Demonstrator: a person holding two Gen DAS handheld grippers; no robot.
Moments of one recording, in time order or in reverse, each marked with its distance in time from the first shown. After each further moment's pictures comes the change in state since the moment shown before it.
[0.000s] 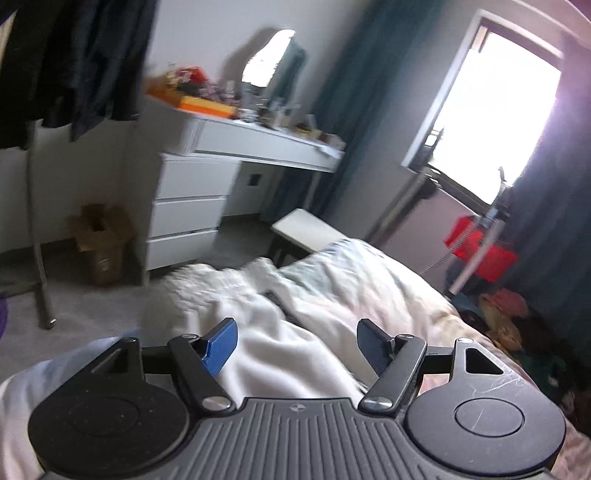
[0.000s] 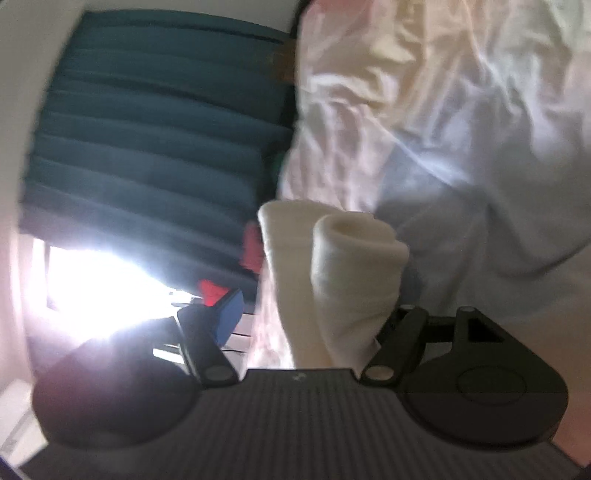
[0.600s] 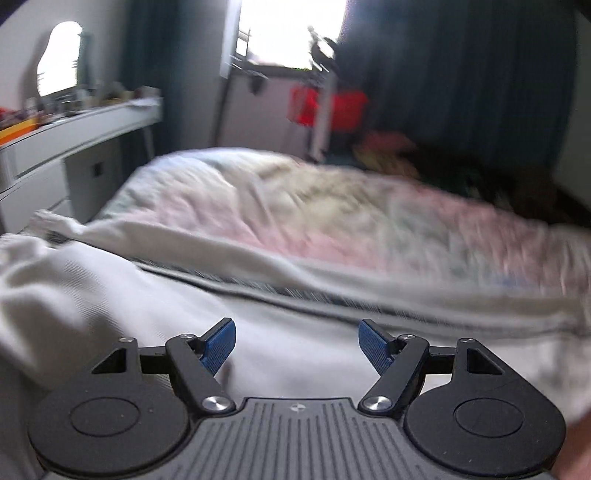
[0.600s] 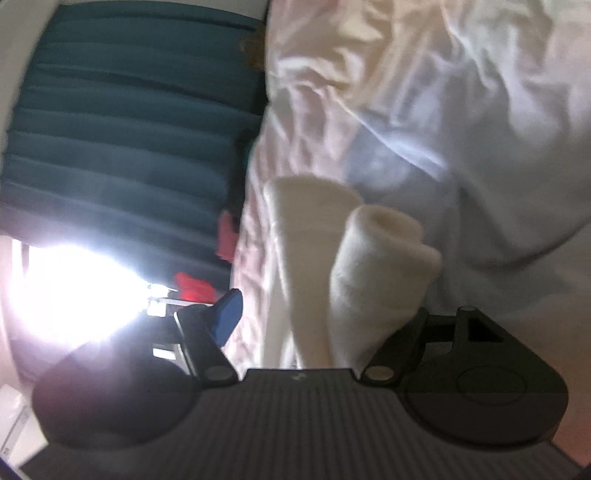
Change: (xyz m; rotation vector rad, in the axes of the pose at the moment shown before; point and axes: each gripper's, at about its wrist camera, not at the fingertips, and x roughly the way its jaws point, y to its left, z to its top) left arm 0.039 -0.143 -0.161 0.562 0.237 -0.298; right arm 0.013 -0.015 -0.002 0.008 0.050 -0.070
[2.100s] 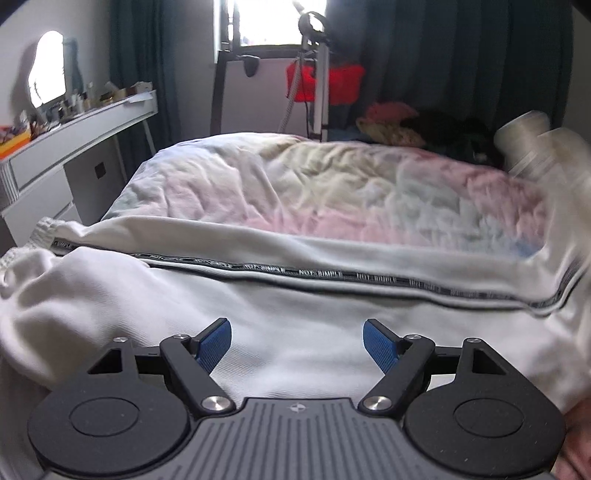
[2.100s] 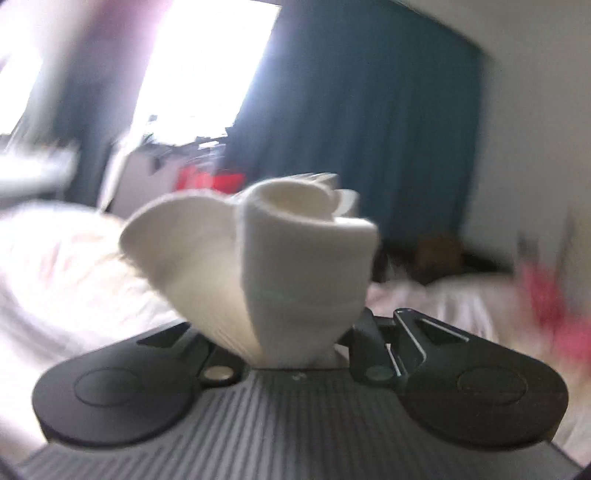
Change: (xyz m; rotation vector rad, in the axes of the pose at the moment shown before) left arm -0.002 0.012 0.006 0.040 0.053 0.052; right arm -0.009 0.160 -0.336 -1.674 -0.306 -0.067
